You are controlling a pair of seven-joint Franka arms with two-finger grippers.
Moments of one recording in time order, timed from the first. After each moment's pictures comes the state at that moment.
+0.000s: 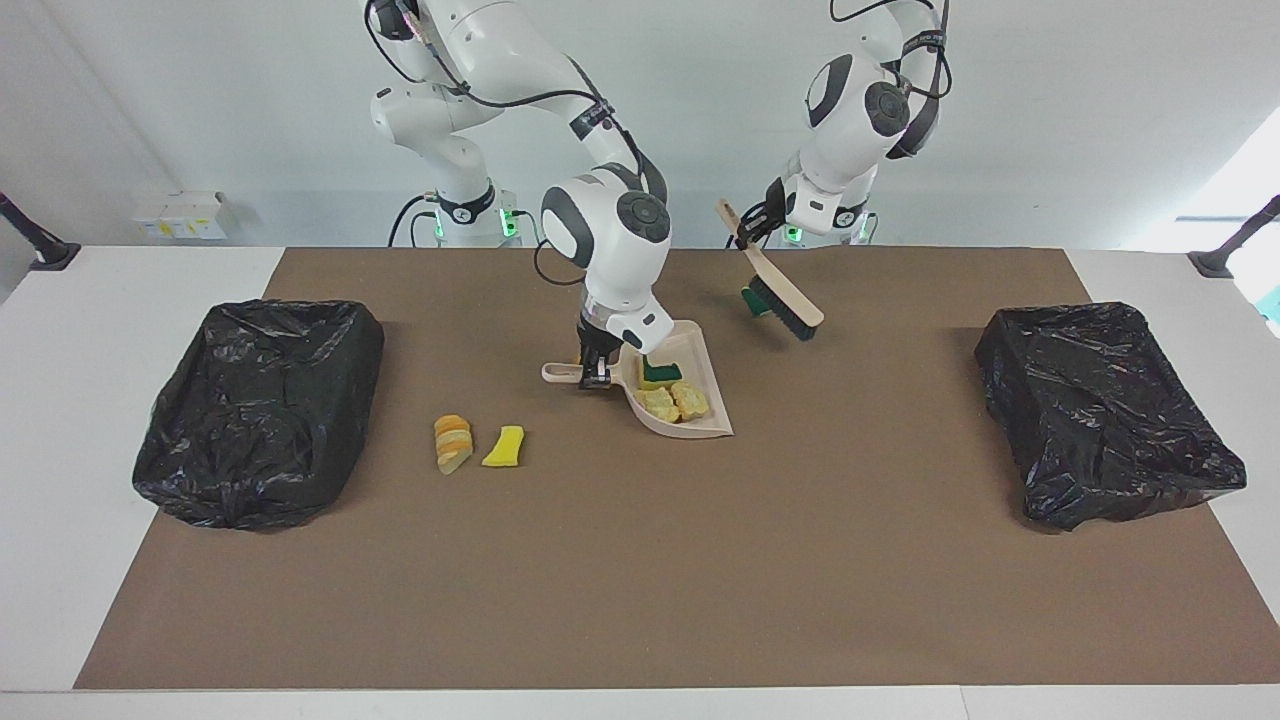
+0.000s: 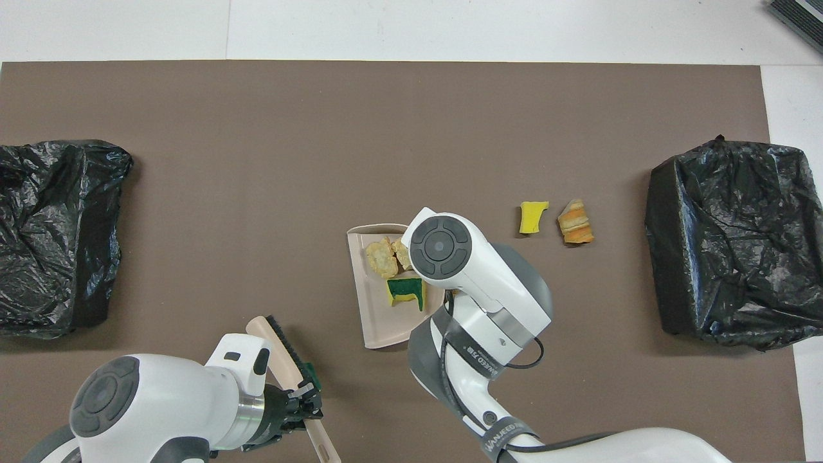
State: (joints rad) left arm -0.29 -0.50 -0.24 -2.58 -0.59 1.90 -0.81; right arm 0.49 0.30 0.08 -1.88 -0.28 2.02 -0.97
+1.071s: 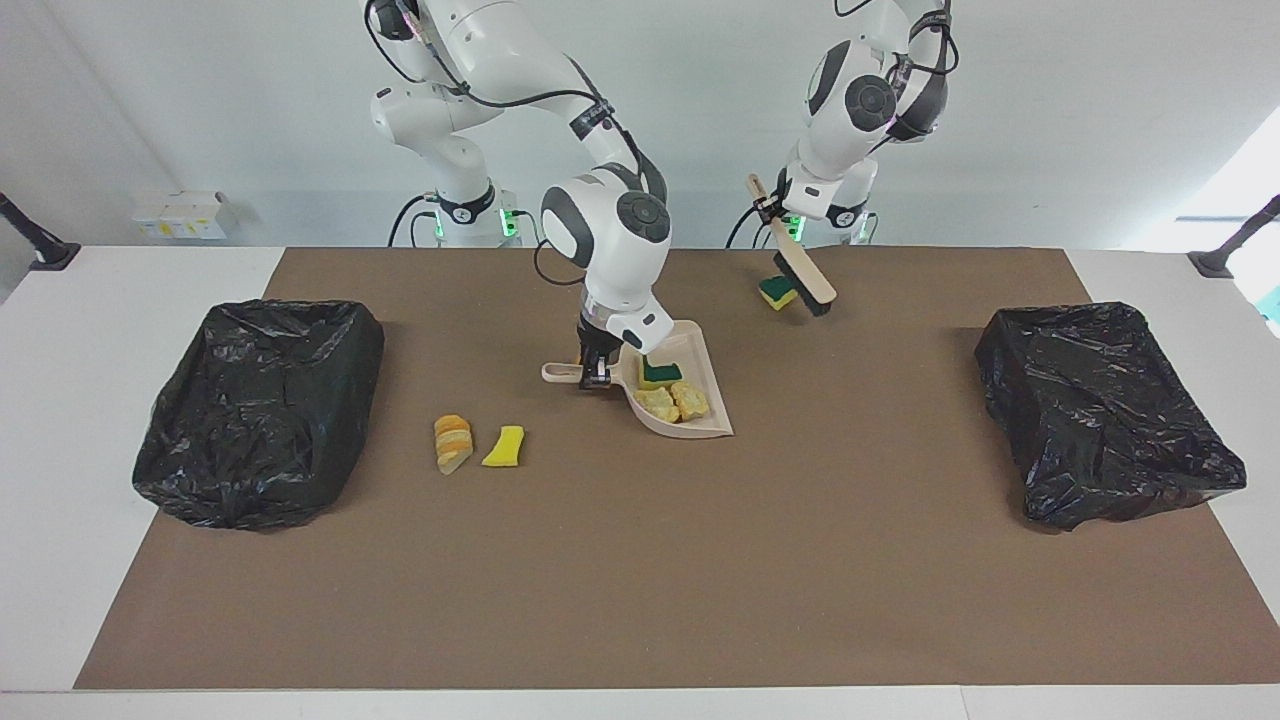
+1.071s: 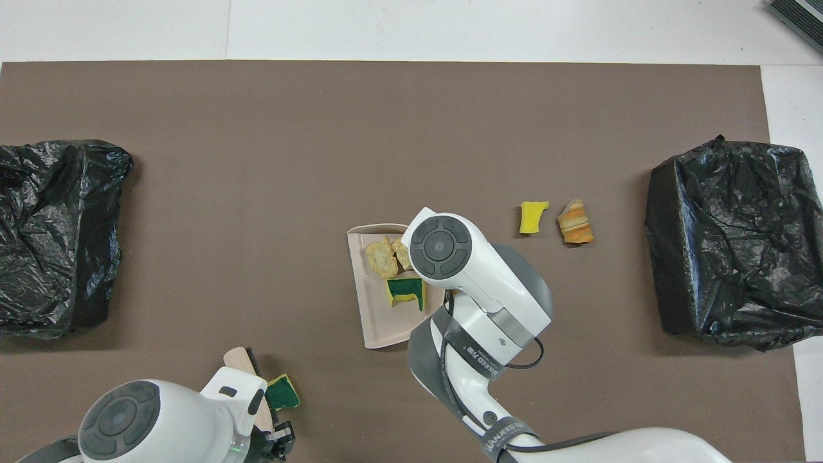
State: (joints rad) left arm -0.27 -0.60 -0.25 -2.64 -0.42 1.70 -0.72; right arm 0.49 0.30 0.08 -1.88 -0.28 2.02 -0.97
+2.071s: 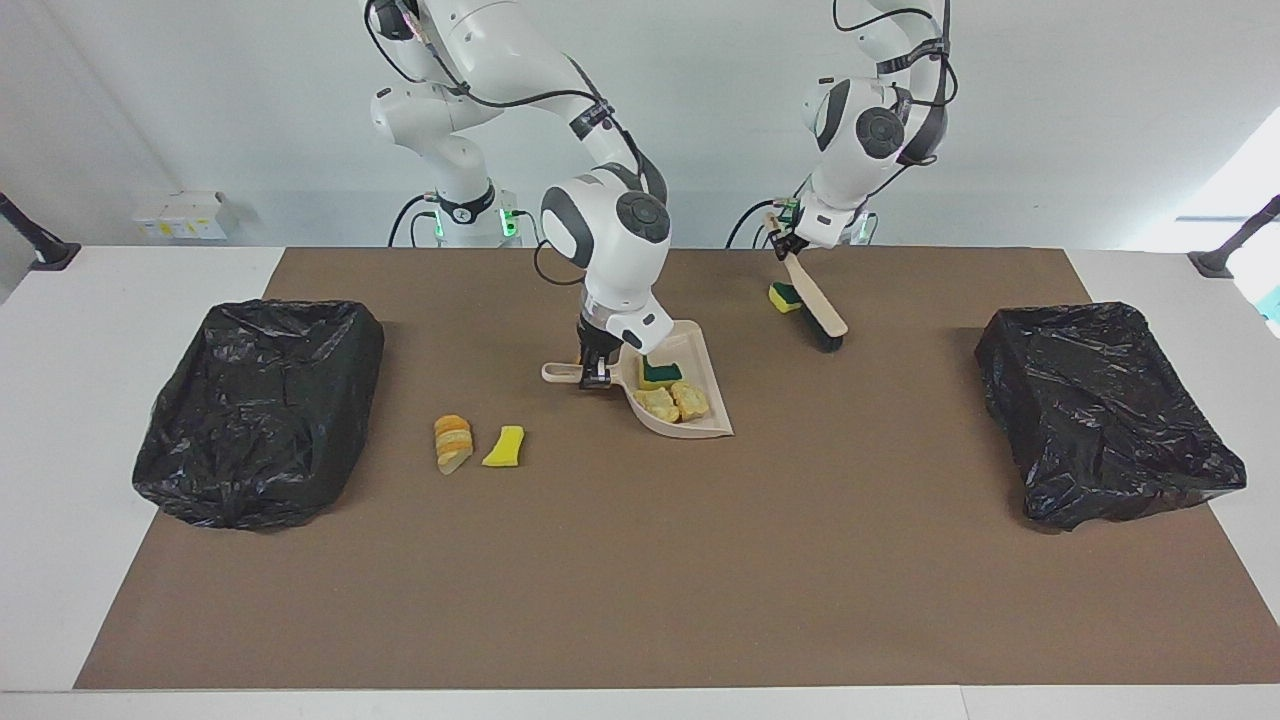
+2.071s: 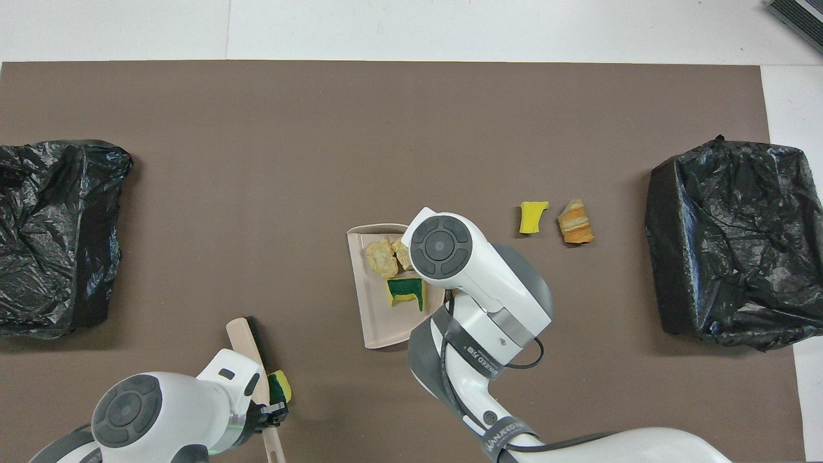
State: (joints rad) left arm -0.24 -0.52 -0.27 -2.76 -0.40 2.02 -0.56; right arm 0.49 0.30 0.08 -1.88 -0.28 2.02 -0.97
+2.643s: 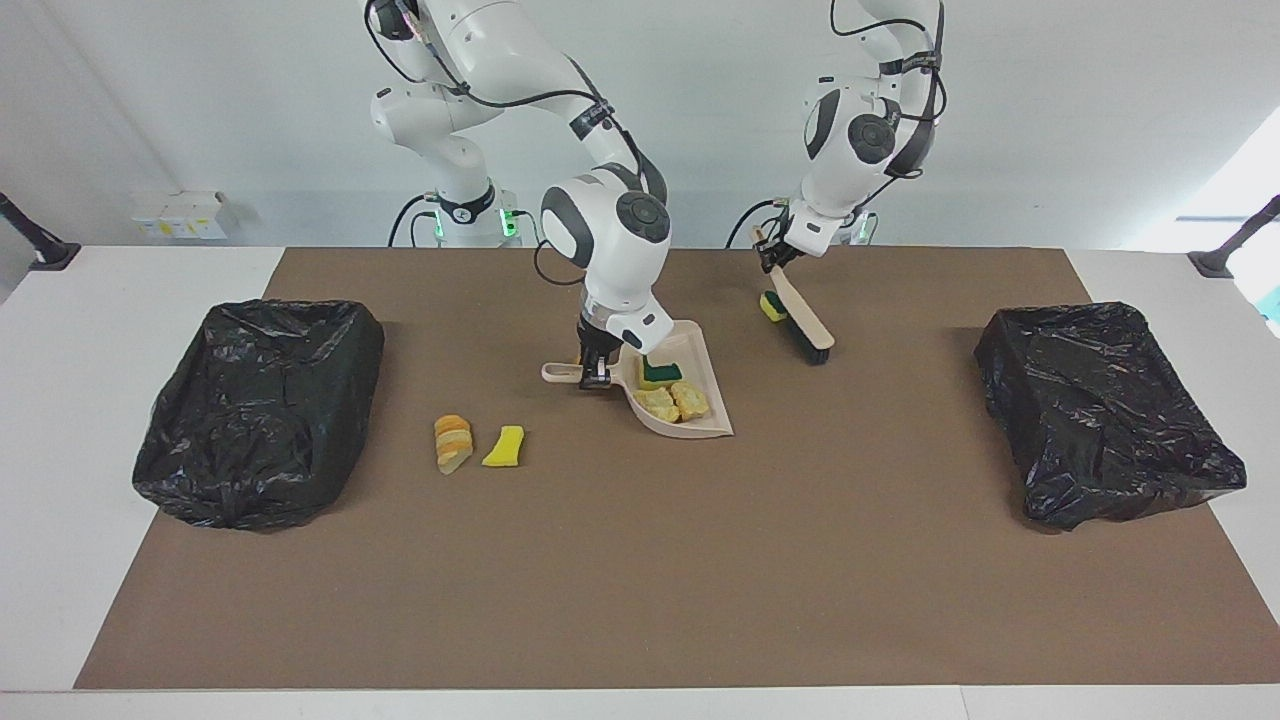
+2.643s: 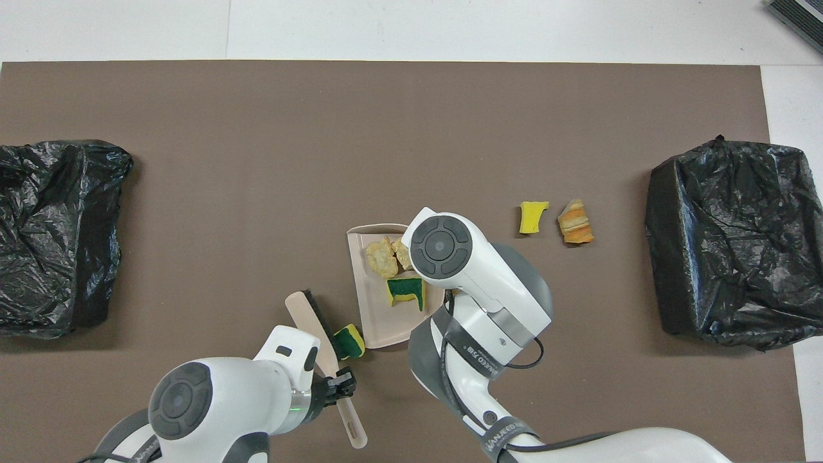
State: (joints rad) left arm -0.41 -0.34 -0.28 -2.56 -0.58 2.21 -0.76; right arm 0.49 0.30 0.08 -1.88 -0.28 2.02 -0.97
